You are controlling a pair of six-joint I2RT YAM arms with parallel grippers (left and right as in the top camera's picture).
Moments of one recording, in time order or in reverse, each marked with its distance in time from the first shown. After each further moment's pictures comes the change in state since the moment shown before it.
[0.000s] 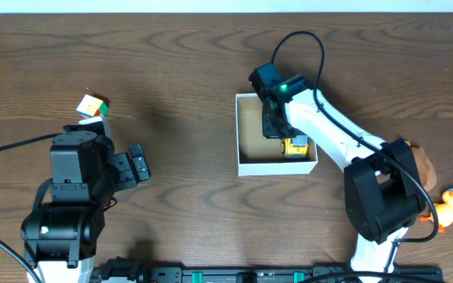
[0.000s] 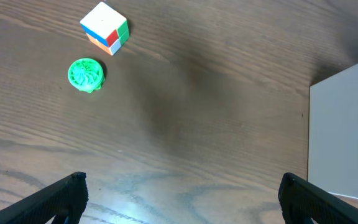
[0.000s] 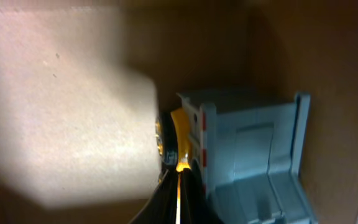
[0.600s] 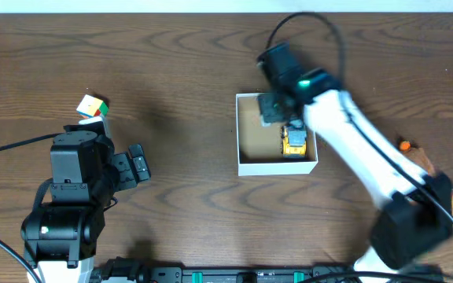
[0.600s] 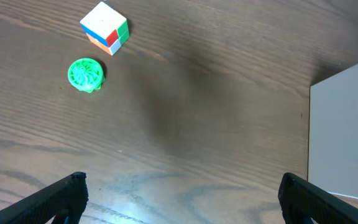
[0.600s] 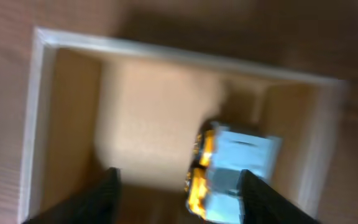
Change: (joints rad) left arm 0.000 0.000 0.000 0.000 0.000 0.000; right arm -0.037 -0.214 0.057 0.025 -0.103 -0.185
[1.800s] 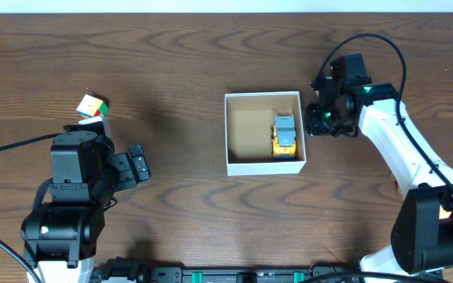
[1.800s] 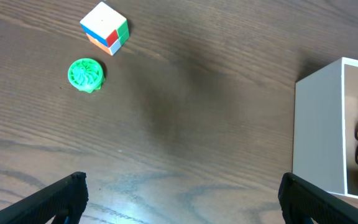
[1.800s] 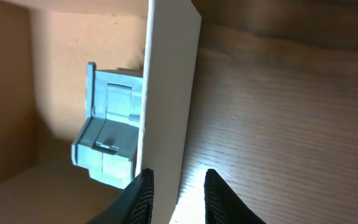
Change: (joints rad) left arm 0.000 0.000 0.000 0.000 0.000 0.000; right arm -0.304 -0.053 -0.288 0.121 -0.375 -0.222
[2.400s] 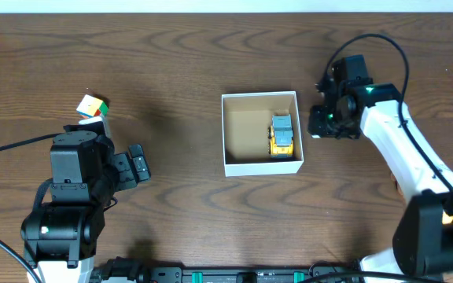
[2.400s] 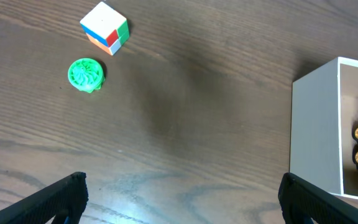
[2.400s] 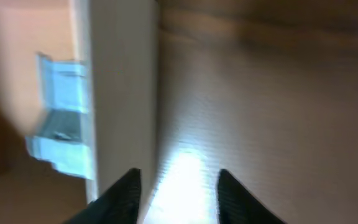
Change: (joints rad) left arm 0.000 0.000 0.000 0.000 0.000 0.000; right arm -0.002 -0.034 0.004 -0.078 0.143 0.072
